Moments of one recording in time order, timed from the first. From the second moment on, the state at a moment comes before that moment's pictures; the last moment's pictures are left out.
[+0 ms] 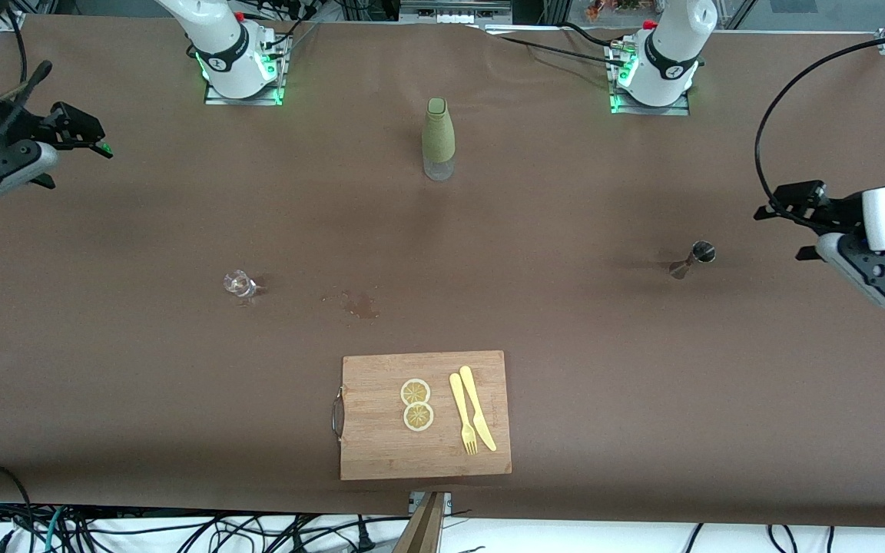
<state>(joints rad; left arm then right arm) -0.11 0.34 0.24 -1.28 -0.30 1.39 0.68 0.02 -0.03 -0.01 -1.65 0.03 1.48 -0.47</state>
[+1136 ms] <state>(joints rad) -0.15 0.19 0.19 -1.31 -0.18 1.38 0.01 0.03 0.04 -0.01 -1.57 -0.05 1.56 -0.44</state>
